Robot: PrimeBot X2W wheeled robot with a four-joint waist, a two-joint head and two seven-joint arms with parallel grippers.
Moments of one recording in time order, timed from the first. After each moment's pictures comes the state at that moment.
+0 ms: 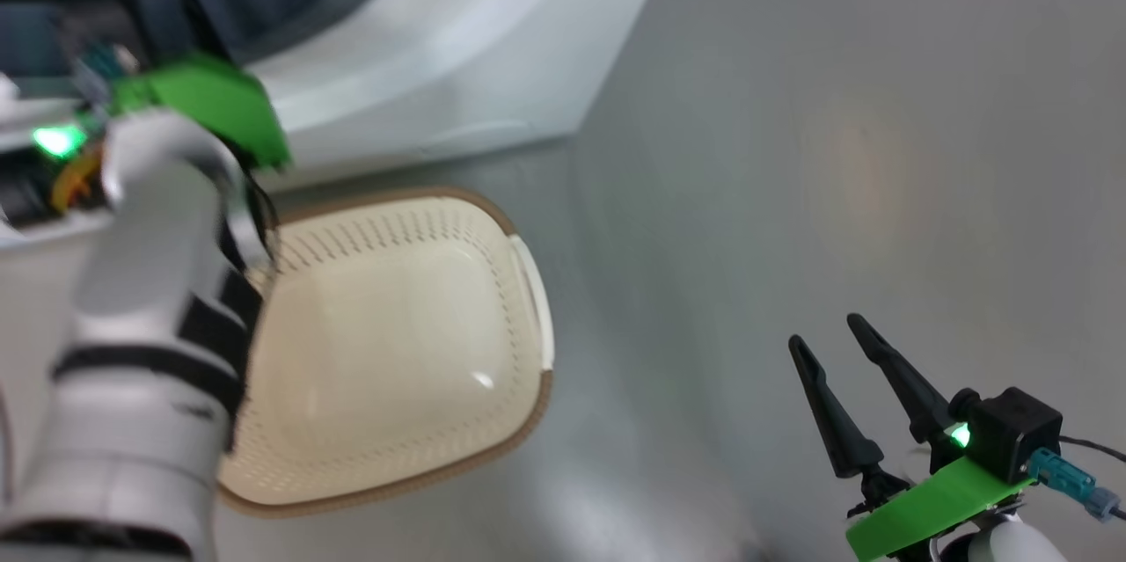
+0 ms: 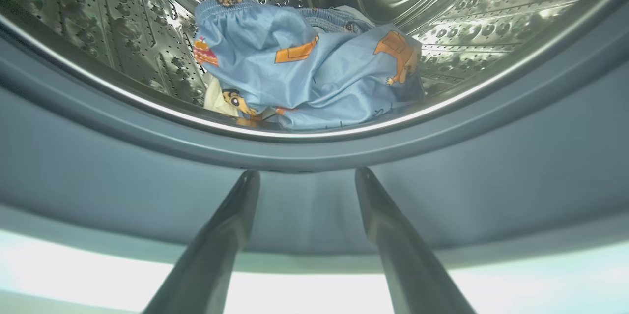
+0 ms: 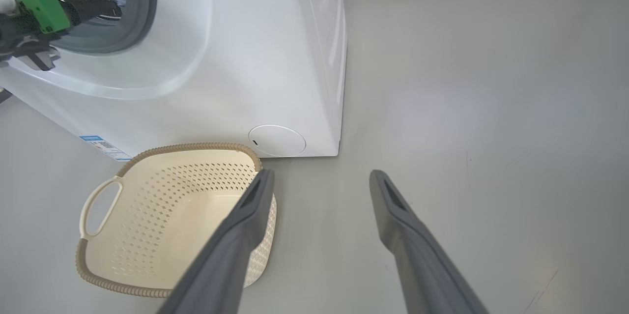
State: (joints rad) left arm -1.08 0.07 -0.27 1.04 -0.34 0.35 -0.25; right arm -0.10 -0.26 0.23 0.10 0.42 0.13 -0.26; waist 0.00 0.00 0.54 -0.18
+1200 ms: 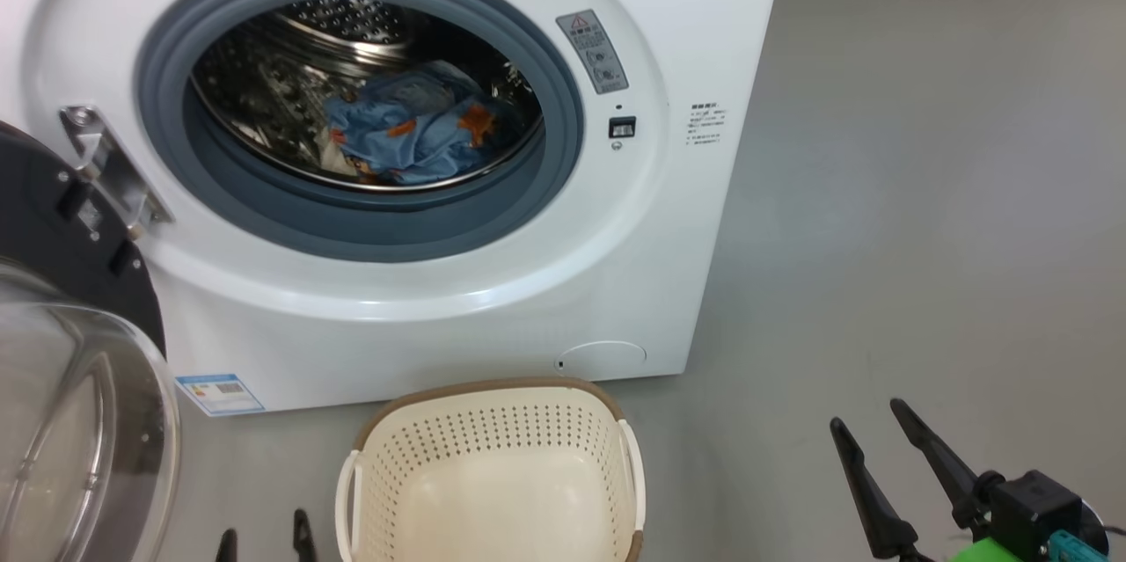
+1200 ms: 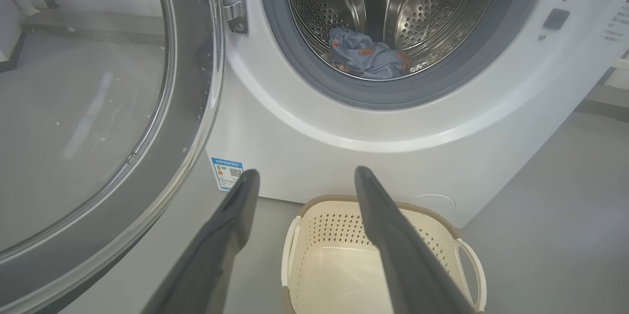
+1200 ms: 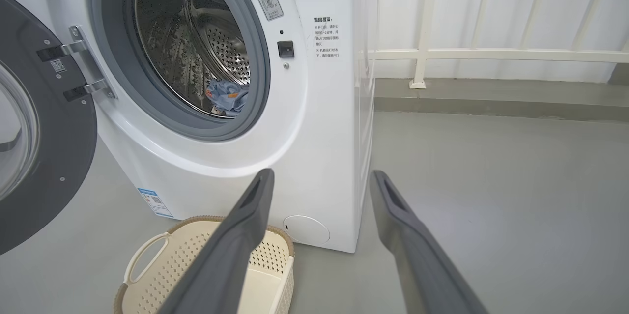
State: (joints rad) left arm 0.18 0.05 -0.14 0.09 -0.31 0.27 -0.26; right arm 0.05 -0.24 0.14 0.09 0.31 0.13 -0.26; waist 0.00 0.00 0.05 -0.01
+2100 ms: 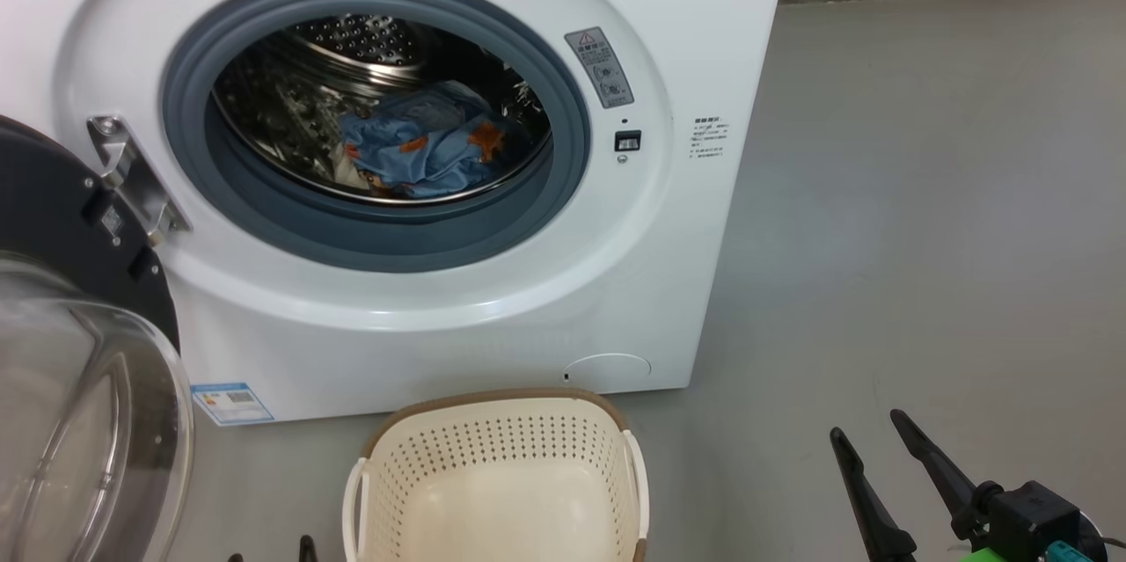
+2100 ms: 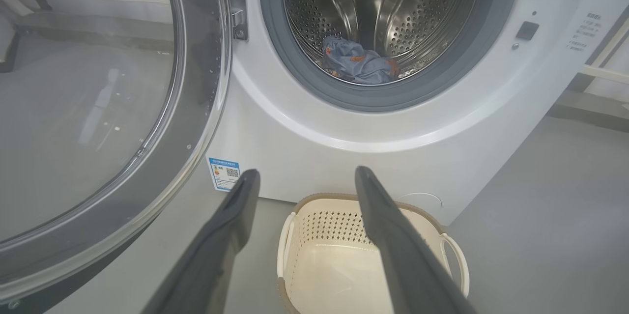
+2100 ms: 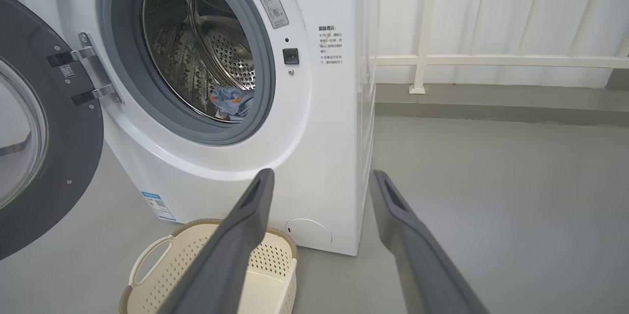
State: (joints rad) left arm 0.28 0.05 -0.13 0.00 -0.30 0.24 -0.26; right arm 0.09 -0.22 0.12 0.09 0.29 0.13 -0.26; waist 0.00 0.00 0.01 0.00
